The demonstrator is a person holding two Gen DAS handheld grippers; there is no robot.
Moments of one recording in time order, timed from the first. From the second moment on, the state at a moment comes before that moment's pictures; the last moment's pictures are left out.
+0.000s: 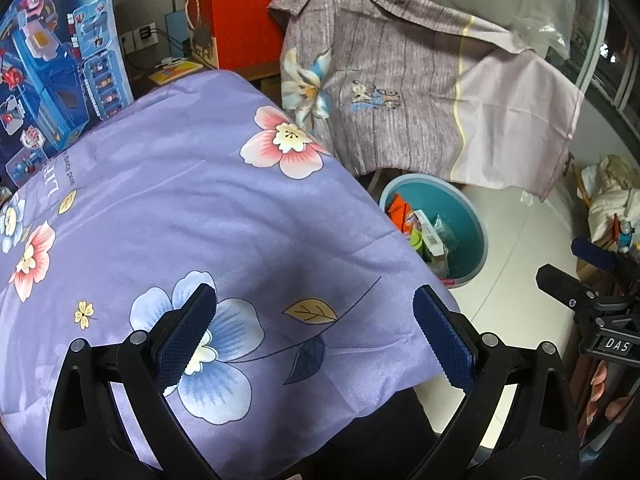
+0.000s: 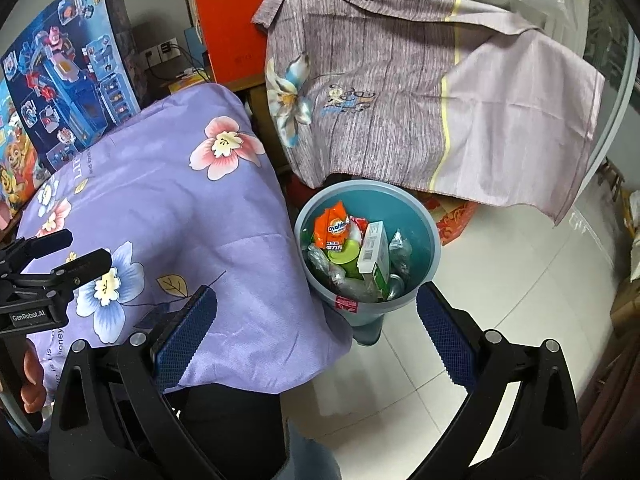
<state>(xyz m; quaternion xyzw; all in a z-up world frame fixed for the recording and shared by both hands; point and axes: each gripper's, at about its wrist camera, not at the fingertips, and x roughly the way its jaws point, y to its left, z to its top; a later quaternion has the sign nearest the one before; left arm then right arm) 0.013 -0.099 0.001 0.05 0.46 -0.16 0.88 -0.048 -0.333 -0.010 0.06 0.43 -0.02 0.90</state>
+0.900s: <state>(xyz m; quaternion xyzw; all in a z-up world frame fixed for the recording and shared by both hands) 0.019 -0.099 -0.018 0.05 0.47 -0.13 0.87 -0.035 -0.334 -0.037 0.07 0.45 -0.01 0.89</state>
